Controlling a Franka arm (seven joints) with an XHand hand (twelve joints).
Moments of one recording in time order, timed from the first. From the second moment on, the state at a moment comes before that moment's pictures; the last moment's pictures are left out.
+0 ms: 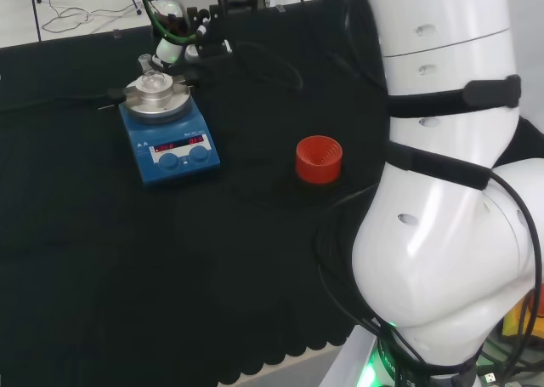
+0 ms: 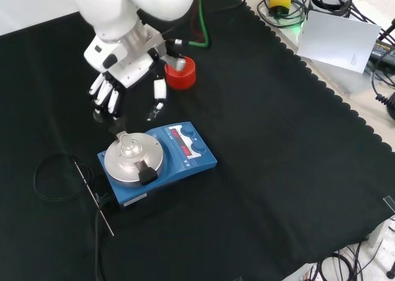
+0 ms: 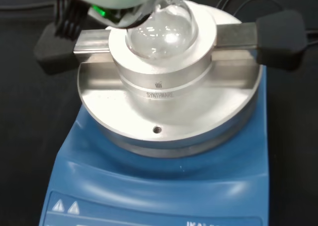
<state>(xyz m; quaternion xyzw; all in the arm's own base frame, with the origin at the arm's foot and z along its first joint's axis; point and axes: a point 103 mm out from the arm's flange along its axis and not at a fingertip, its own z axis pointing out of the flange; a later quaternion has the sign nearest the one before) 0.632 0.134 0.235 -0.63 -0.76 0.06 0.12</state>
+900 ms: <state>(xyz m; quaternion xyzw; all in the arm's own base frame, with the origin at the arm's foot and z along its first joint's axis) 0.530 0.133 0.258 -0.66 -0.74 0.05 0.10</state>
